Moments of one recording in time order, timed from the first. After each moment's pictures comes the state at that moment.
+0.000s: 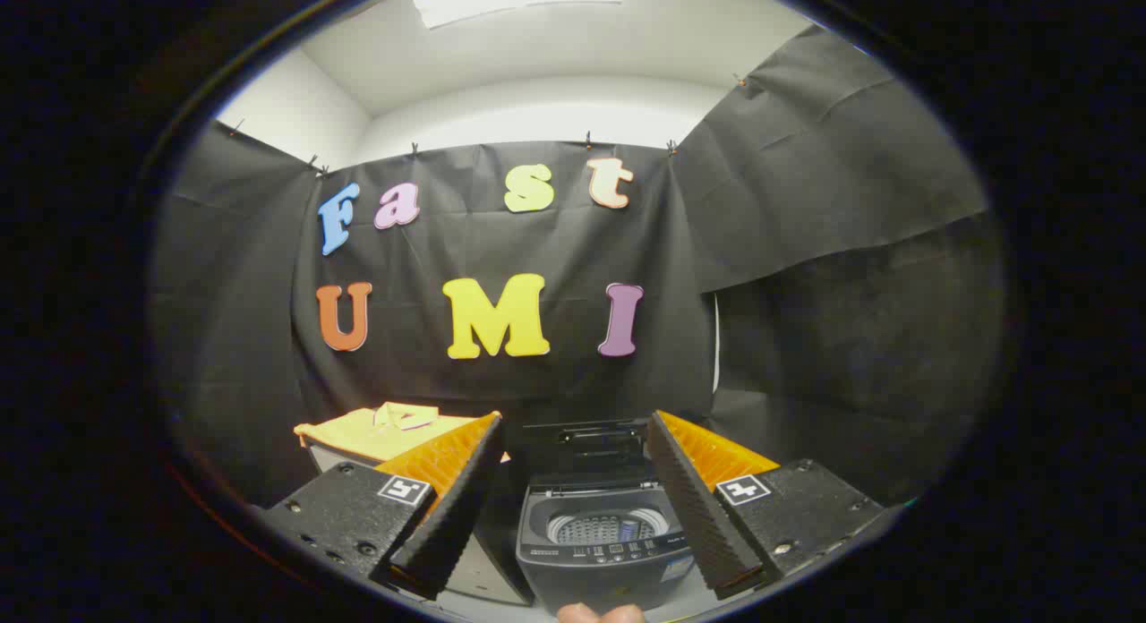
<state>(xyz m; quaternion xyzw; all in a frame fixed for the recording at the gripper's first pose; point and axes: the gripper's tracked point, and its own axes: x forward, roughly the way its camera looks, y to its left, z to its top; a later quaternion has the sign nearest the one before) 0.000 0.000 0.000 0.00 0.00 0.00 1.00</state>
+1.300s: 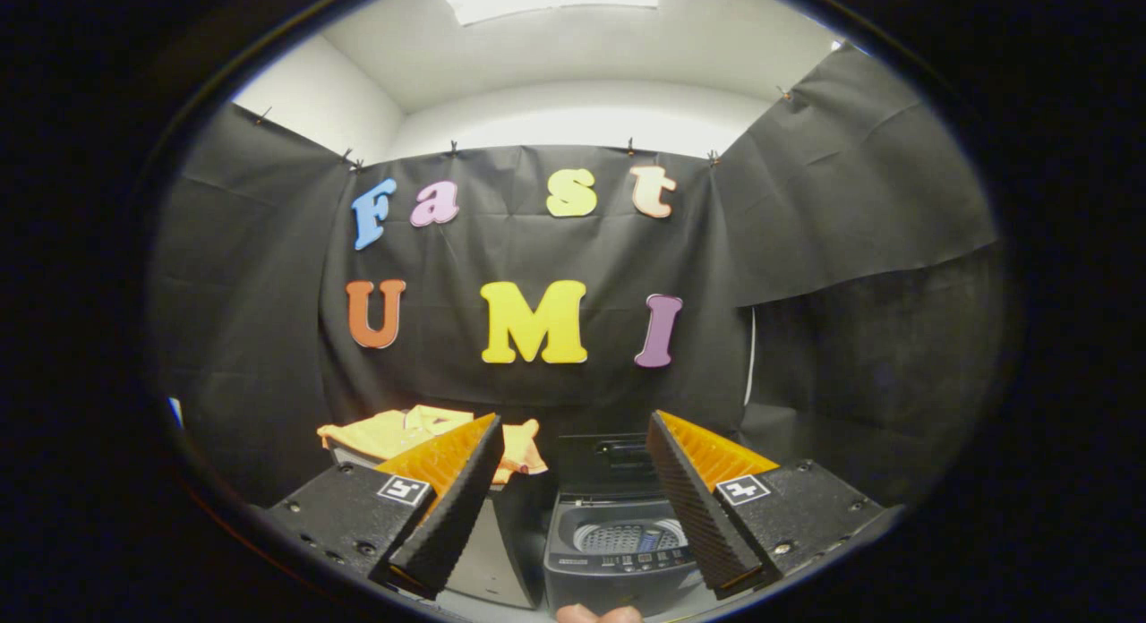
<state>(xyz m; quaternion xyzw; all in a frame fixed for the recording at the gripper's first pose) 0.020 0.067 0.008 -0.02 0.00 0.05 1.00</state>
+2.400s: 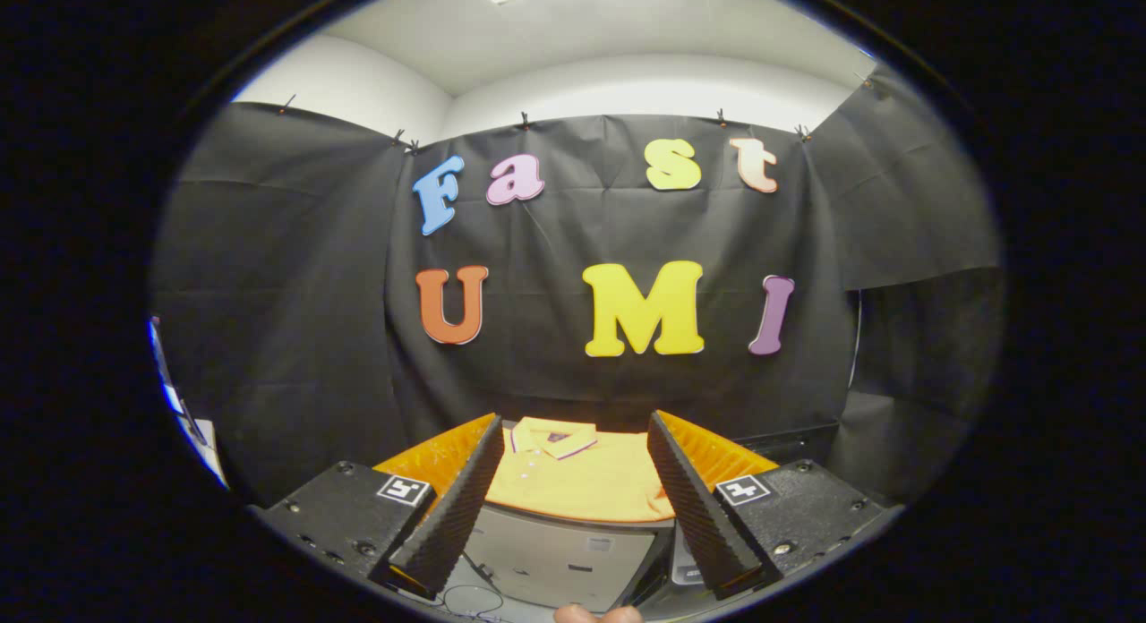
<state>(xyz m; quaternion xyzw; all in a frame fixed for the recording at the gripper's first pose) 0.105 0.283 0.006 -0.02 0.05 0.16 0.99</state>
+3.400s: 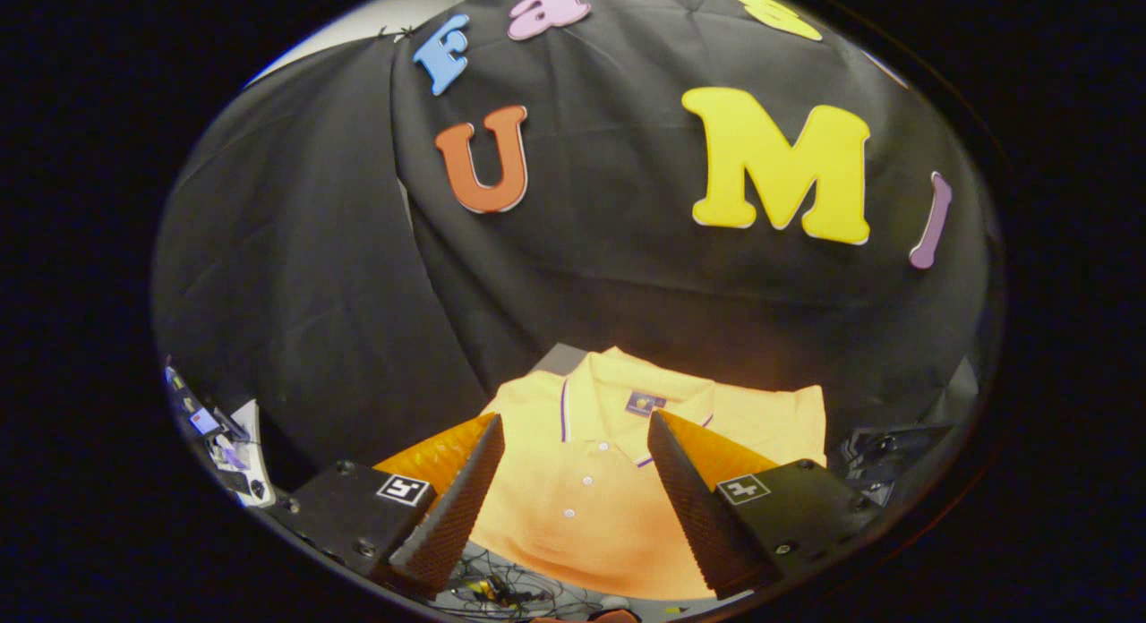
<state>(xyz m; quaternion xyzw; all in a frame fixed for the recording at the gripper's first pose) 0.317 0.408 -0.112 -0.06 0.37 0.25 0.89</state>
